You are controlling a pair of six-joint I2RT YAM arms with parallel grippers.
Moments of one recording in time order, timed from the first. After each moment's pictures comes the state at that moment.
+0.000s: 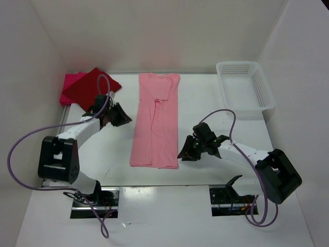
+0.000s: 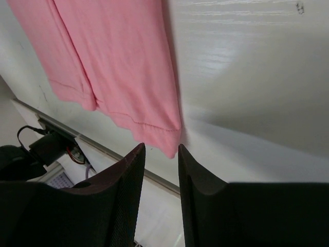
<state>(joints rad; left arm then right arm) -0.10 1.56 0.95 -0.17 0.32 -0.64 0.58 1.29 0.56 -0.26 -0.34 0.94</state>
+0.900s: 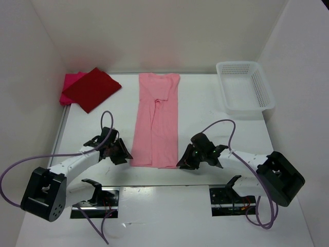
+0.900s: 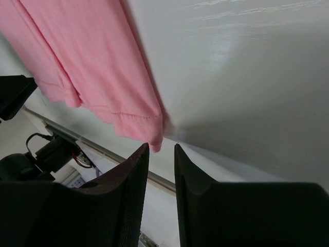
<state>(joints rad) -0.30 1.14 0.48 -0.44 0.19 -0.85 0.70 1.23 0.40 -0.13 -0.27 1.18</state>
